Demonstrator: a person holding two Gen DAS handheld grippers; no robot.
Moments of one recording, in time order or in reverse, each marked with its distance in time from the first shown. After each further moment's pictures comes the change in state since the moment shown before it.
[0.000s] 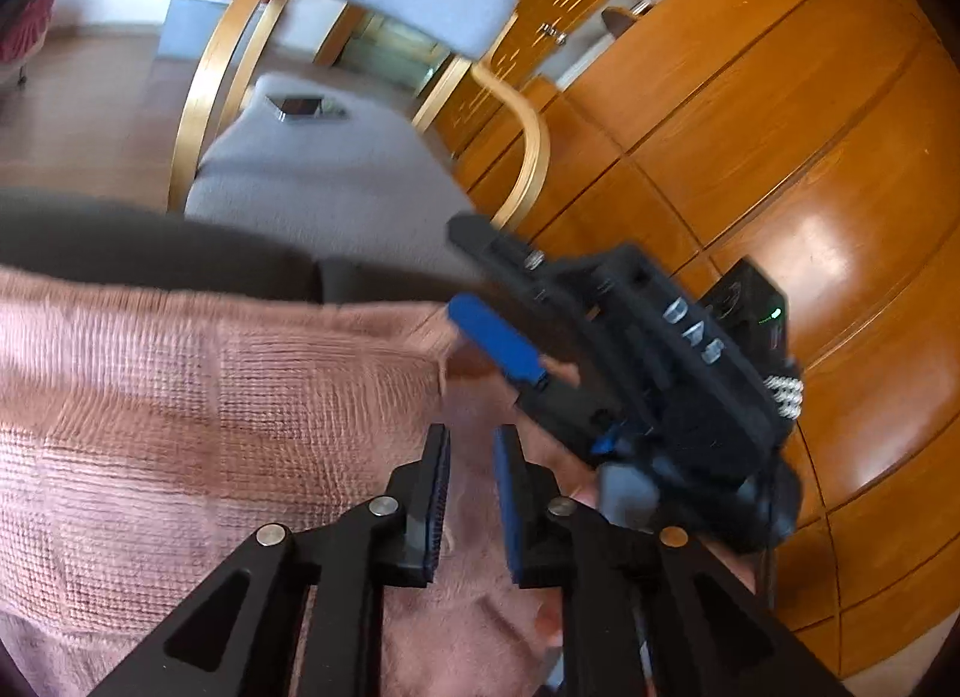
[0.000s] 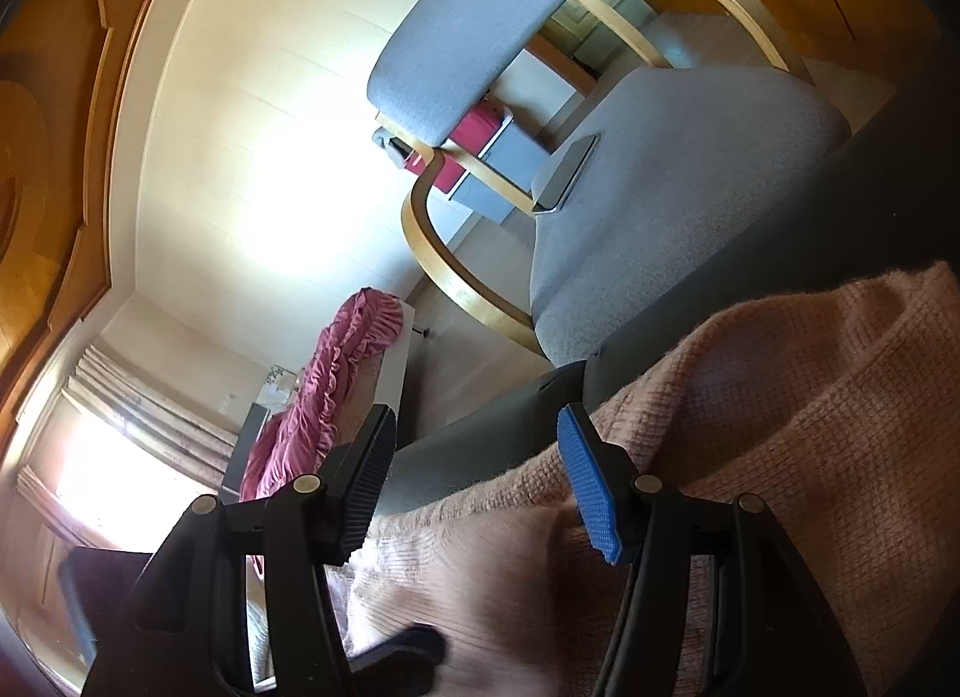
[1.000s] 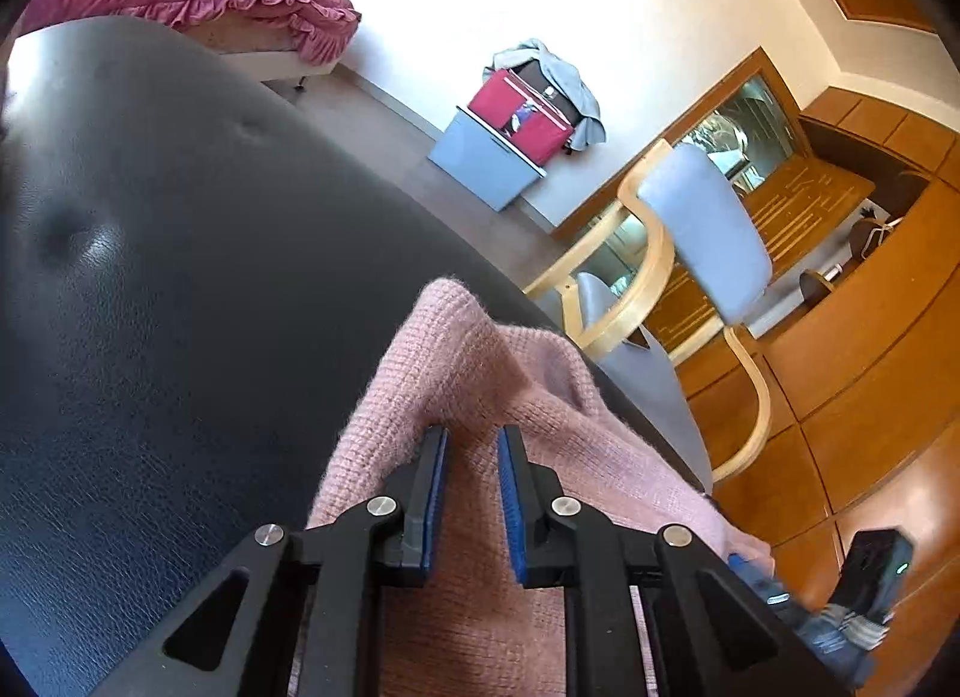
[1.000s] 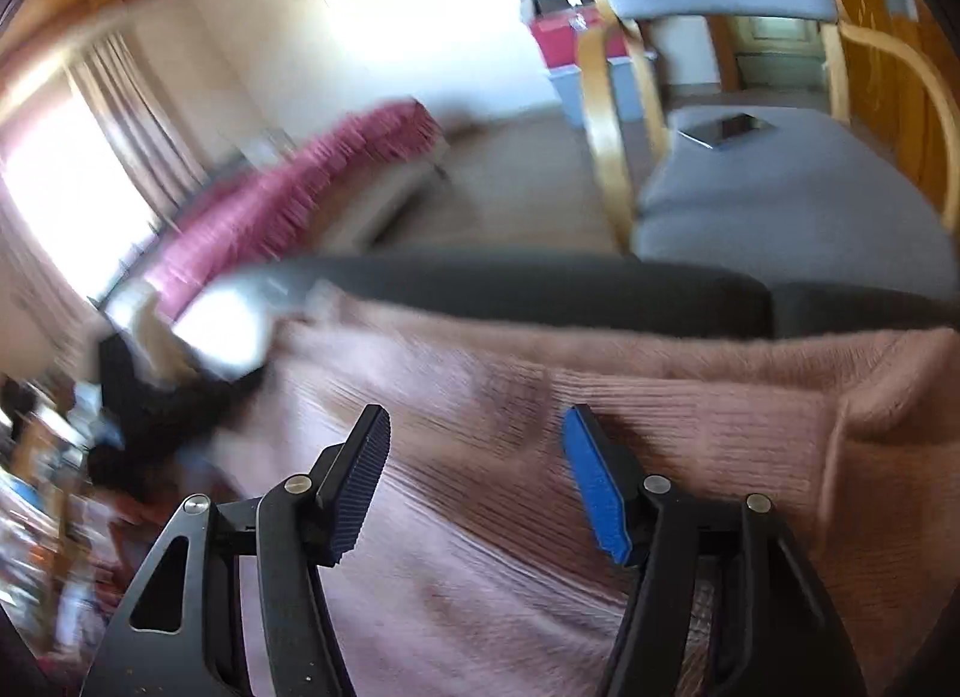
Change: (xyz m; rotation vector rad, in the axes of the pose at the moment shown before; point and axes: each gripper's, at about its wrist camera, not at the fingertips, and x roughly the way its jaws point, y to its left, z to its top) left arm -0.178 0.248 -0.037 -0.401 -0.503 0.343; right arm 0.080 0.091 -0.109 -0.663 0.306 -0.173
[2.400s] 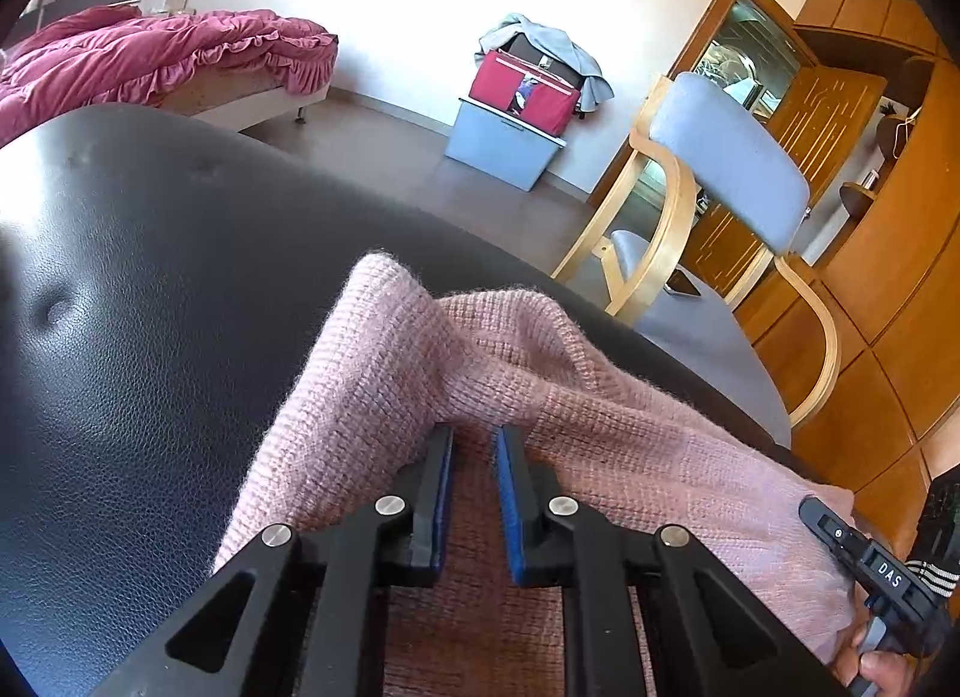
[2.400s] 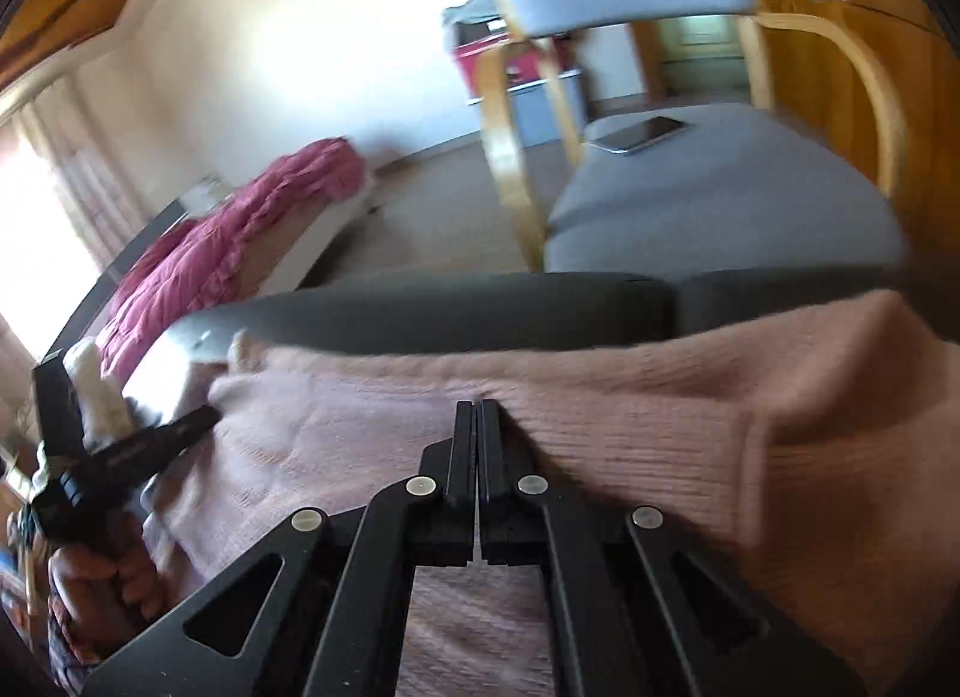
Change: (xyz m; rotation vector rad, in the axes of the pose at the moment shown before) left arm 0.029 -0.050 -0.011 0.208 0.027 0.185; right arm -0.006 -0.034 -0.001 0.179 -0.083 -0.066
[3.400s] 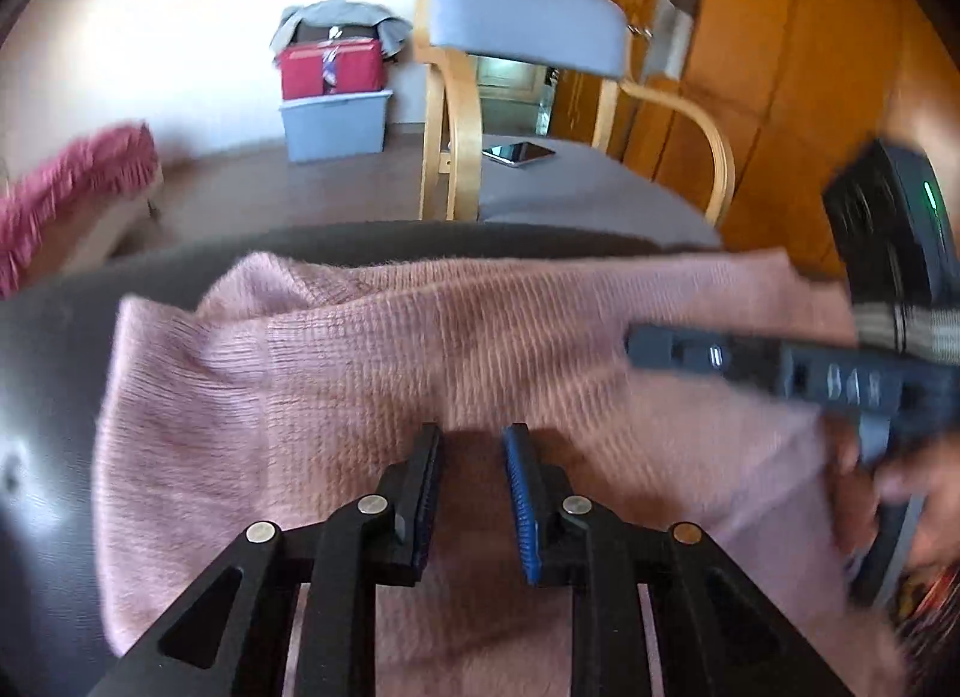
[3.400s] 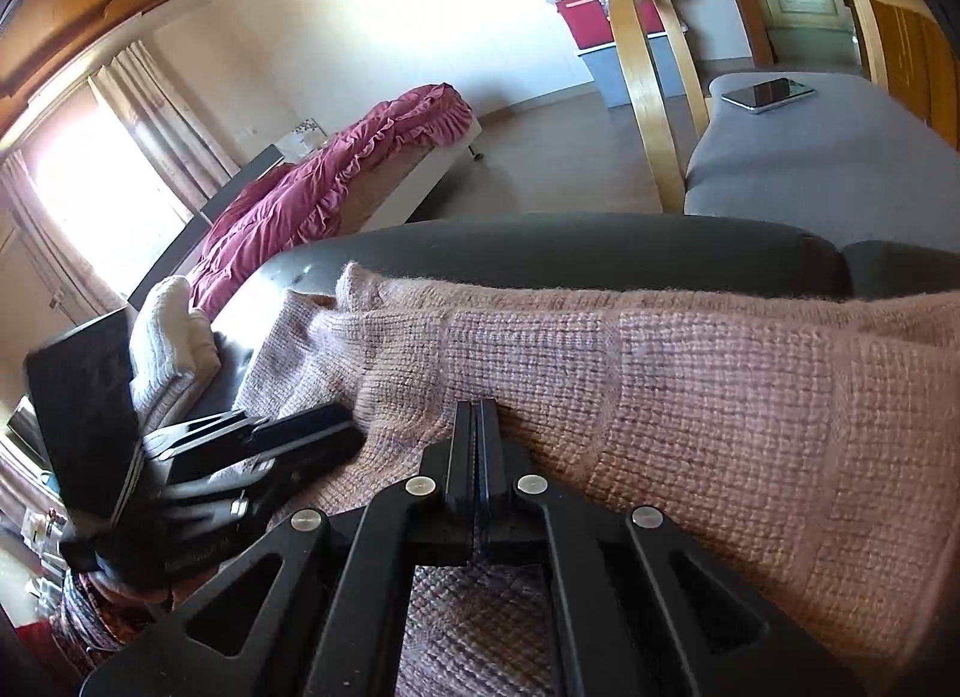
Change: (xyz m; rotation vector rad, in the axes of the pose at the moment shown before) left arm -0.010 -0.111 -0.059 0.589 0.114 -0.055; right arm 0.029 0.038 -0.009 -0.091 0.134 0.251
